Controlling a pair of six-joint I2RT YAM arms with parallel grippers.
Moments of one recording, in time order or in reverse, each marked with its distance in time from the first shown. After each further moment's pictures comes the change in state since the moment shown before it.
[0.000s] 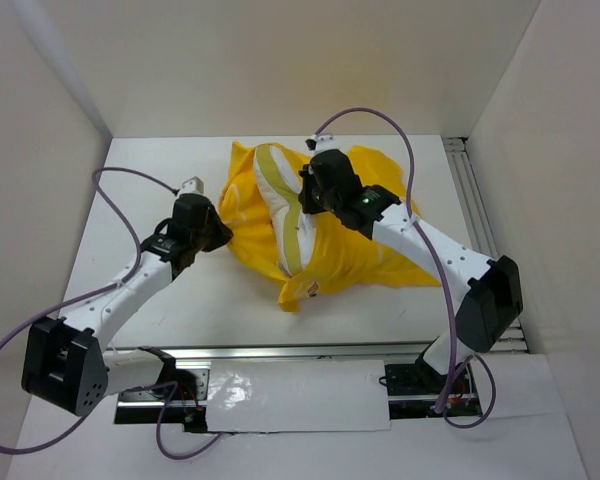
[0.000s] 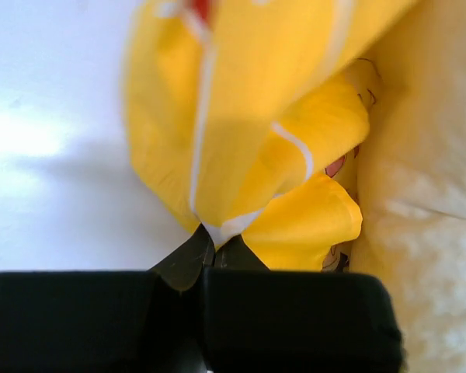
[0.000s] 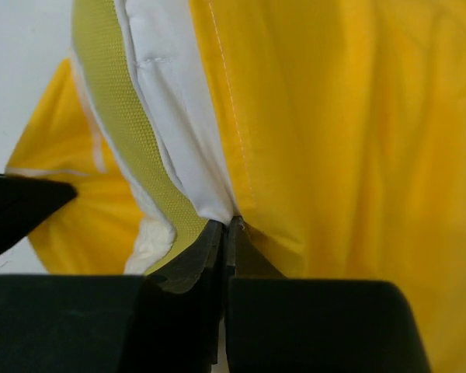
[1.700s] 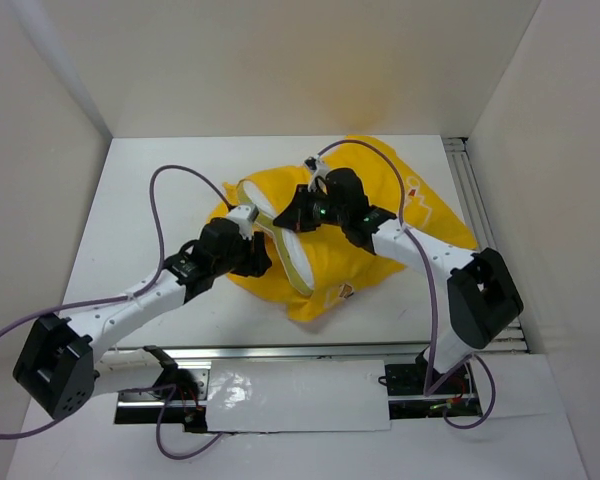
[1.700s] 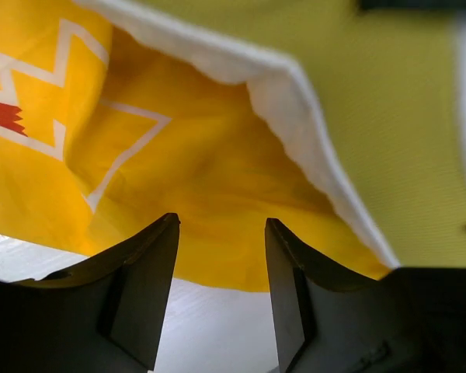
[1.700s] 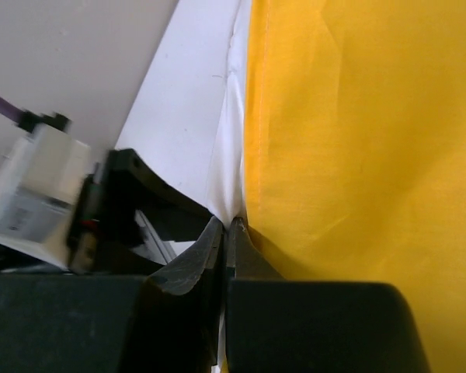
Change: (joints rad) left arm -0.235 -0.043 -0.120 0.068 0.128 0.323; right arm -0.072 0.010 -0.336 0.506 -0.608 0.257
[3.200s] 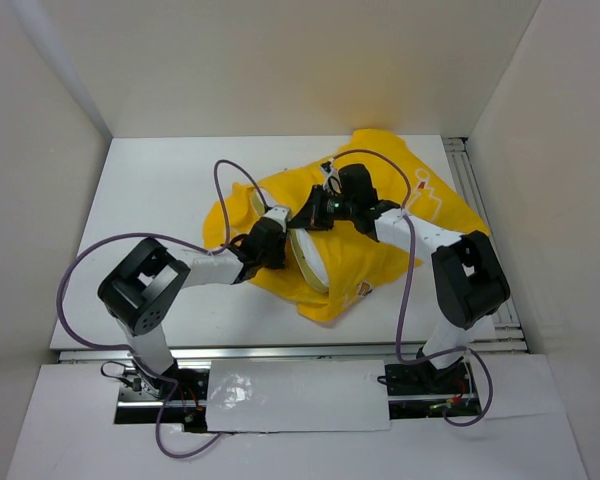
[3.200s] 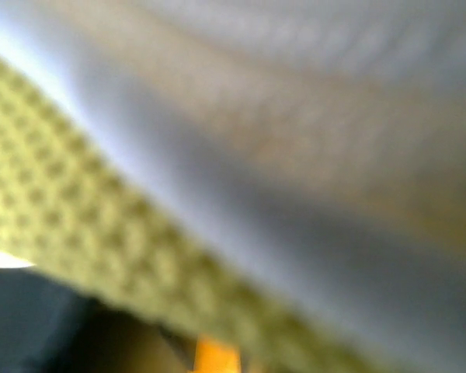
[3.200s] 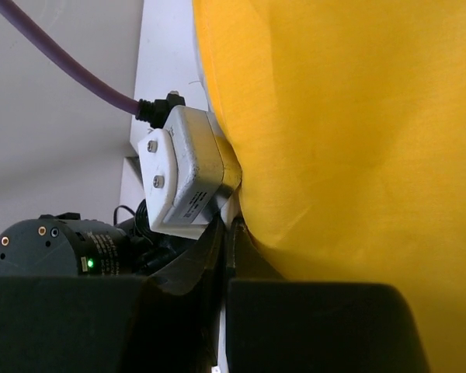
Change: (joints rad) left arm -0.066 0.577 0.120 0.353 -0.143 0.041; right arm -0.139 0.125 0.027 -0.040 -0.198 0.133
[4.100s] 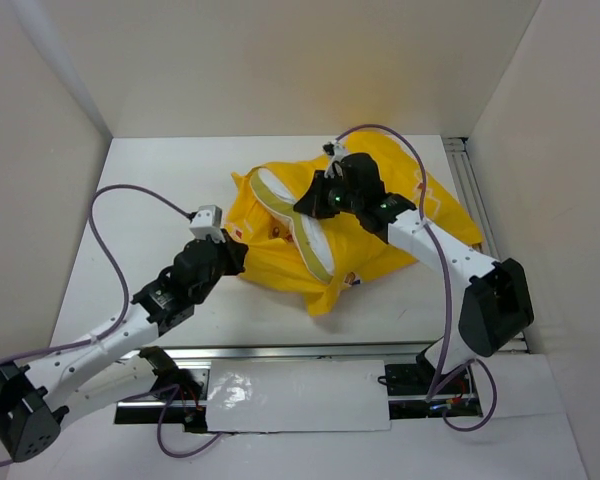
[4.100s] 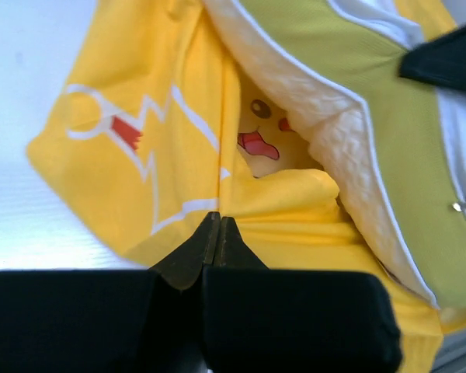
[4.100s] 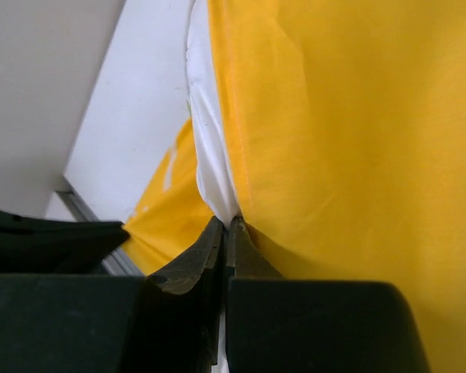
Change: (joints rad) left arm -0.038 -0.869 -0.269 -0.199 -0.220 -0.209; right arm 0.054 -0.189 0.061 -0.173 0.290 -0.206
